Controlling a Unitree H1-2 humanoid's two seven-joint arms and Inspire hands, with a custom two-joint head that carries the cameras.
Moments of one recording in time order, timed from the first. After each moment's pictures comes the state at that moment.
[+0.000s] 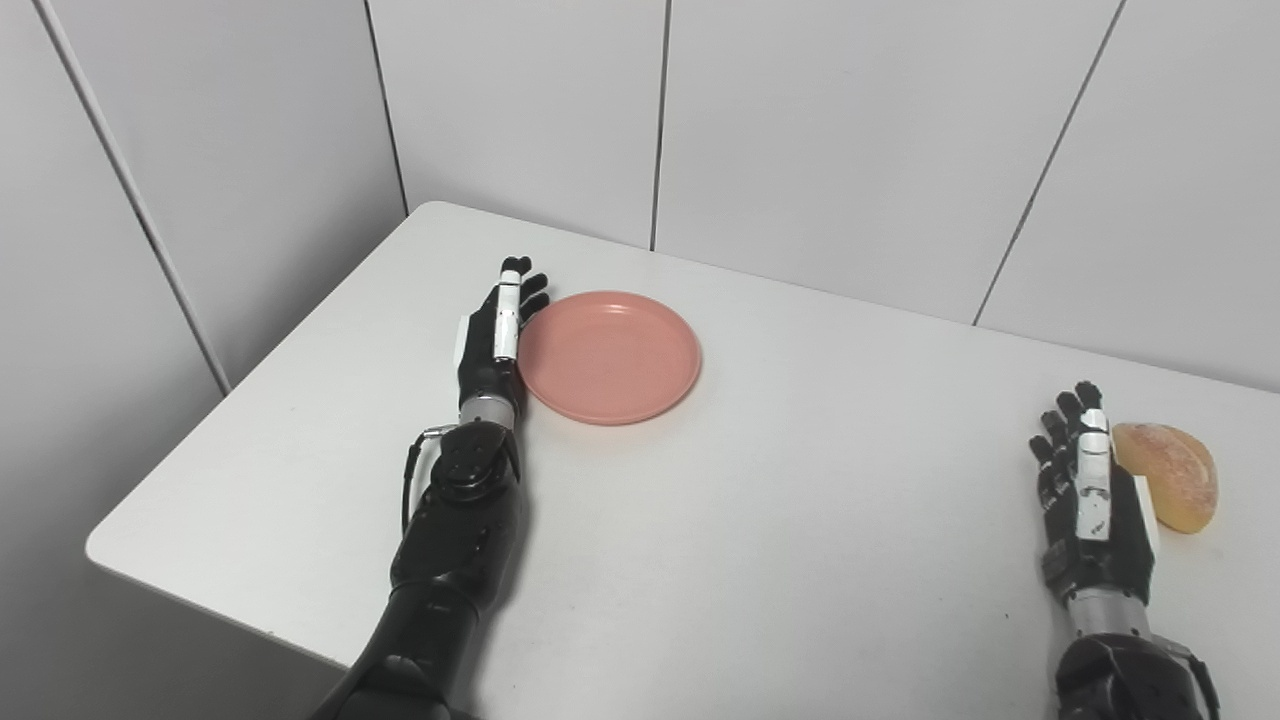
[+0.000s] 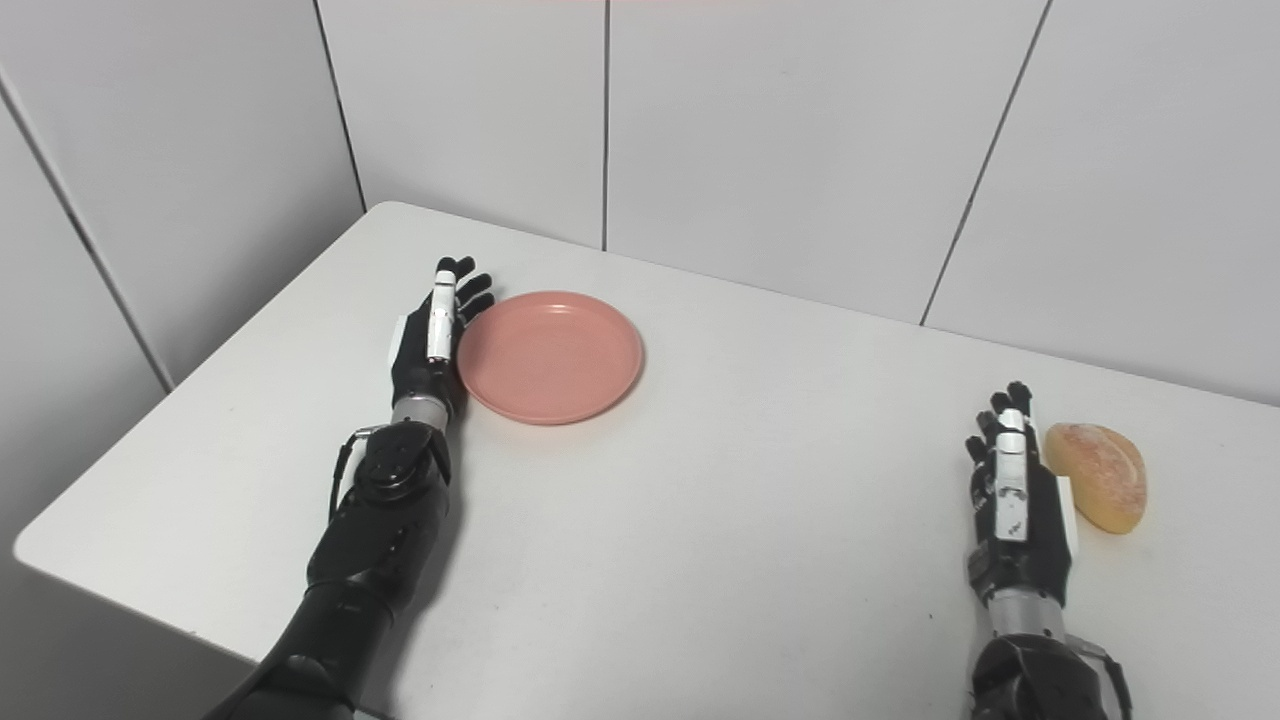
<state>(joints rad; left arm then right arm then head) -0.48 0.15 0.23 0.51 -0.18 -0.05 0.18 -0.42 -0.04 -0.10 0.44 0.20 -0.13 0.09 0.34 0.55</state>
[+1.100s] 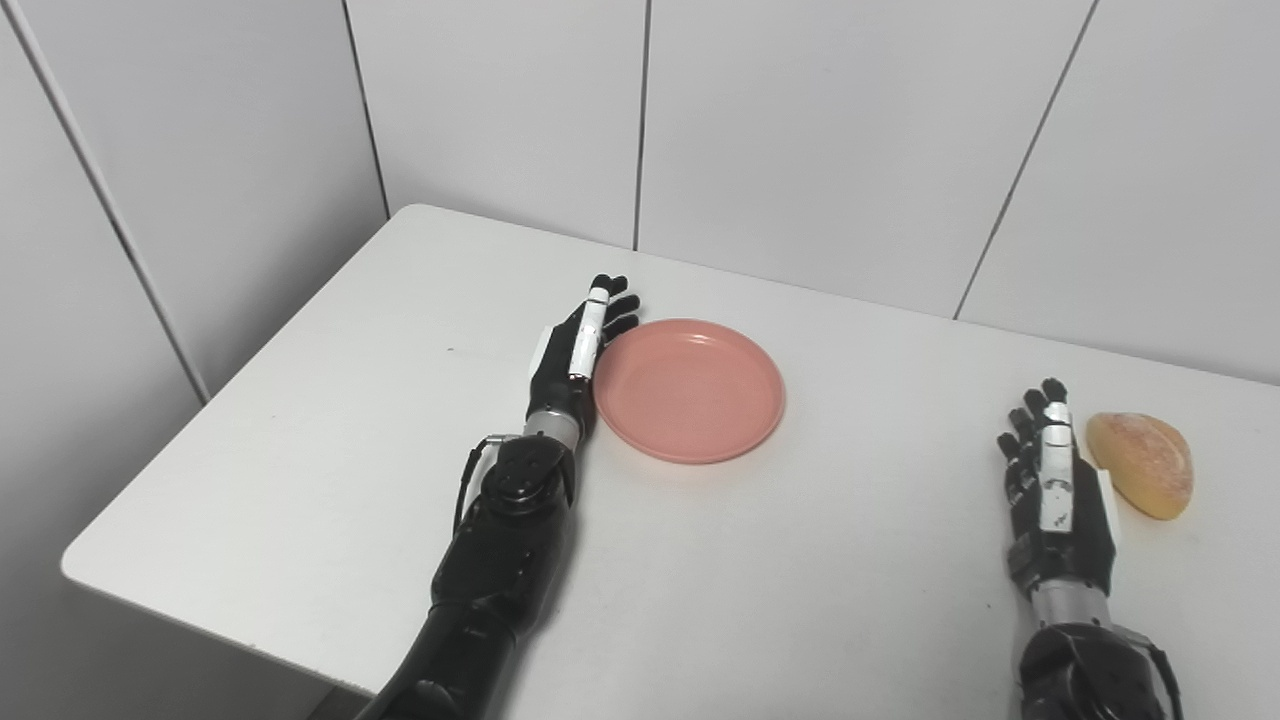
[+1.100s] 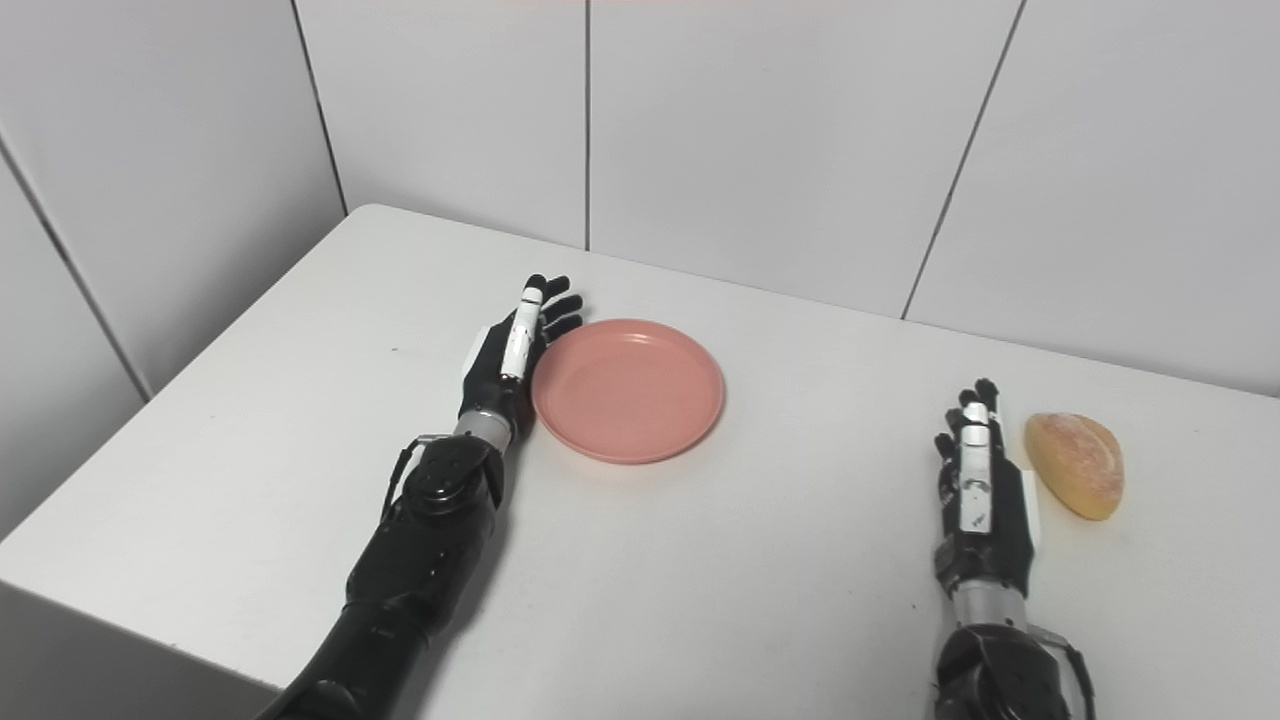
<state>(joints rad) -0.47 0.06 0.10 0.43 -0.15 0.06 0.09 -0.40 0.00 -0.09 0.40 0.17 -0.10 0.05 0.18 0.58</state>
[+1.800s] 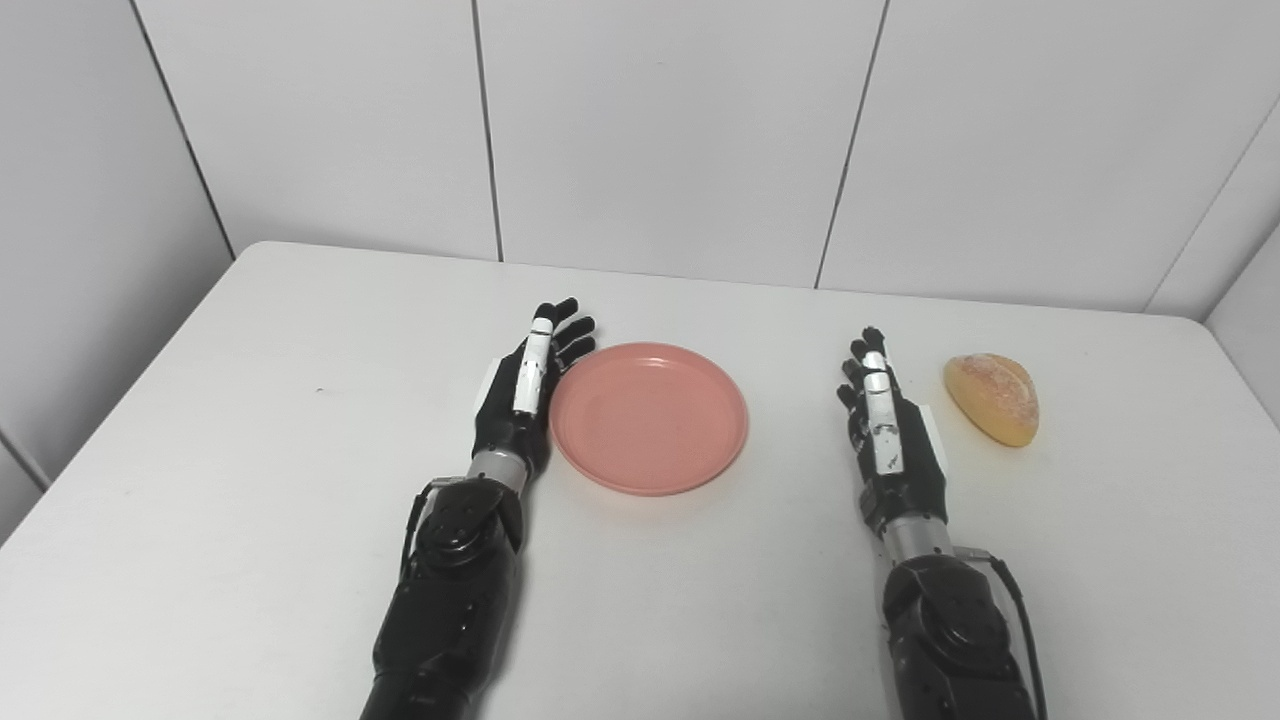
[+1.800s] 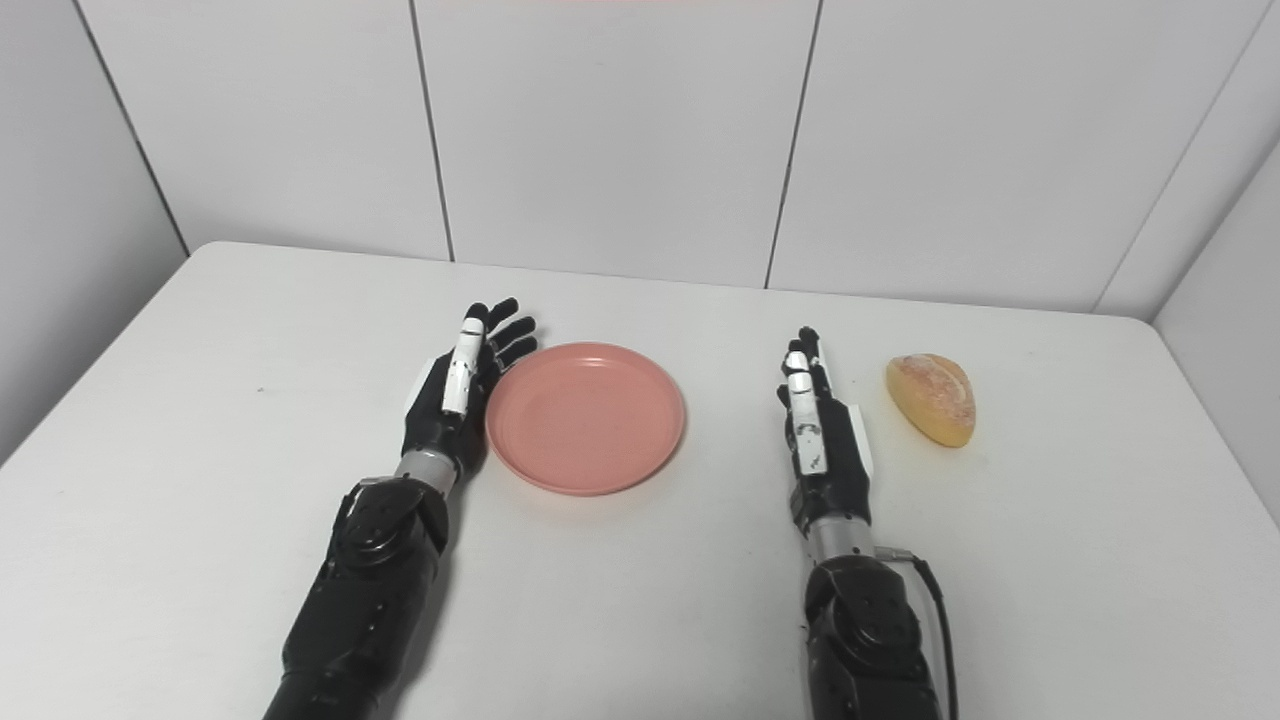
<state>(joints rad) -0.45 0.00 0.08 0.43 -0.17 0.05 0.00 -0.40 0.03 -0.01 0.37 0.10 -0.10 0.03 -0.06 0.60</state>
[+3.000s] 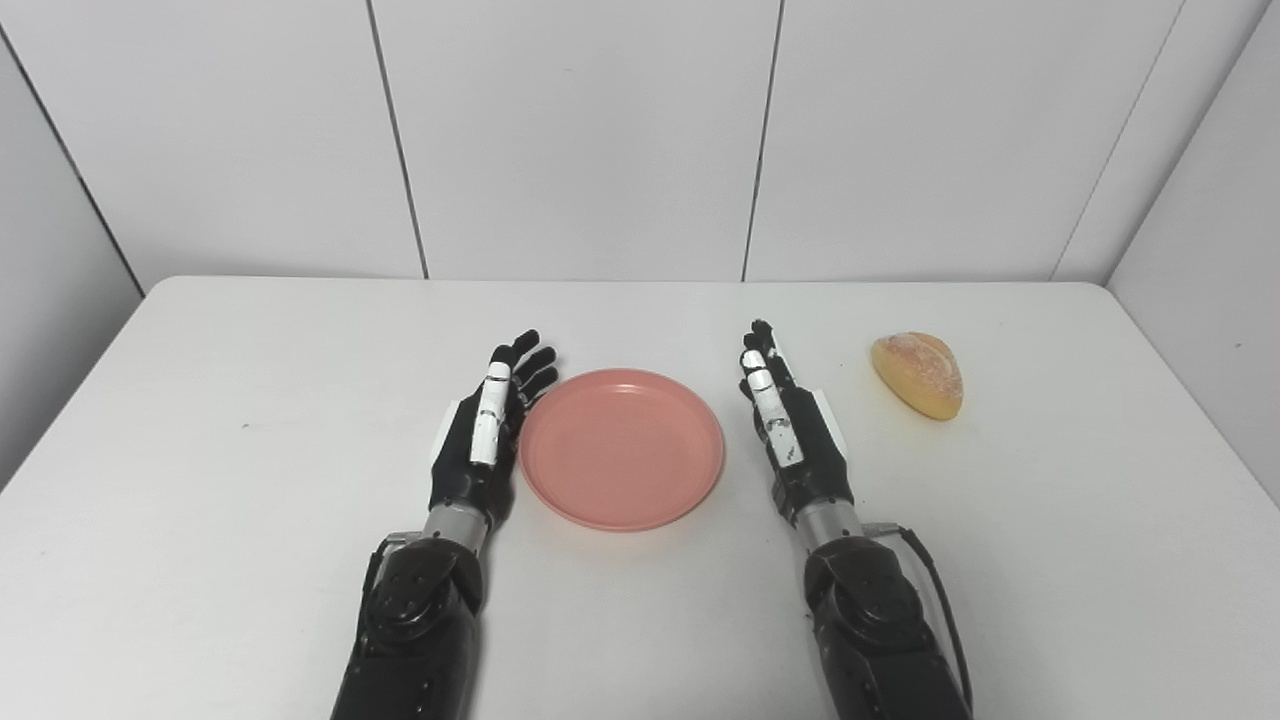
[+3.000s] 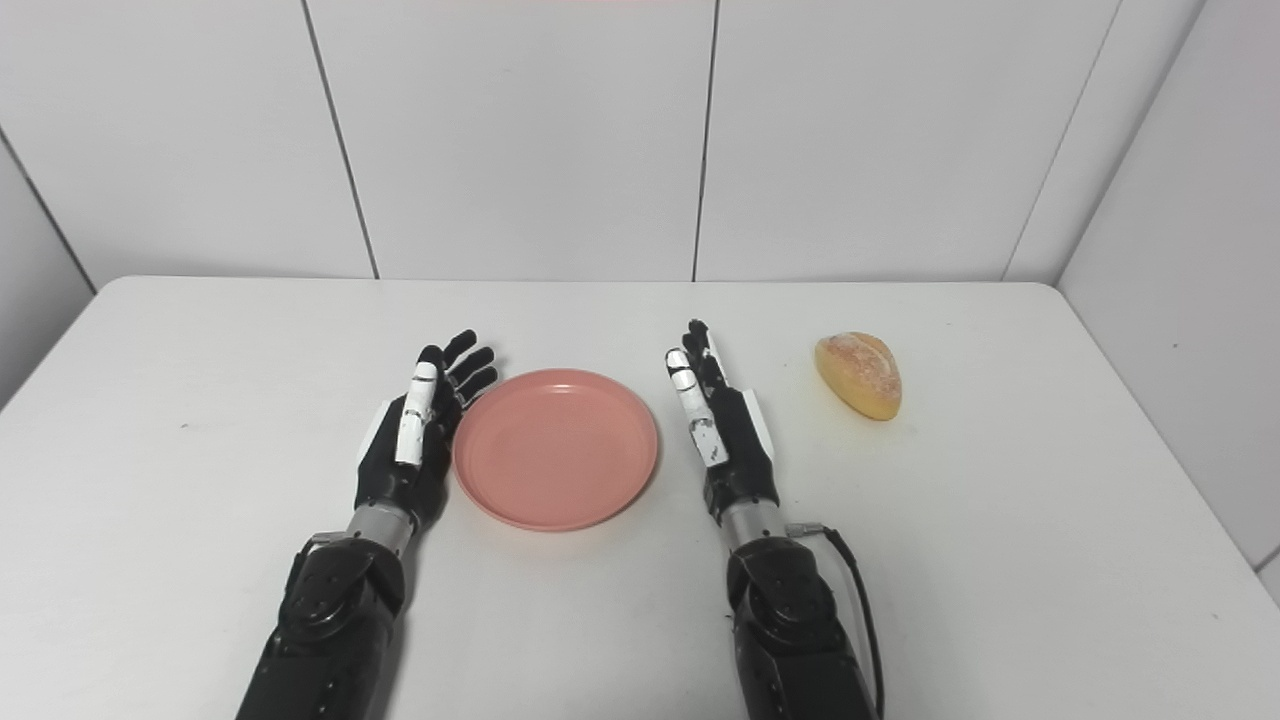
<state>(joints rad) -0.36 -0.02 0.01 0.32 -0.17 0.05 -0.07 -0.40 0.06 0.02 0.38 0.04 -0.10 0.02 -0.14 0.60</state>
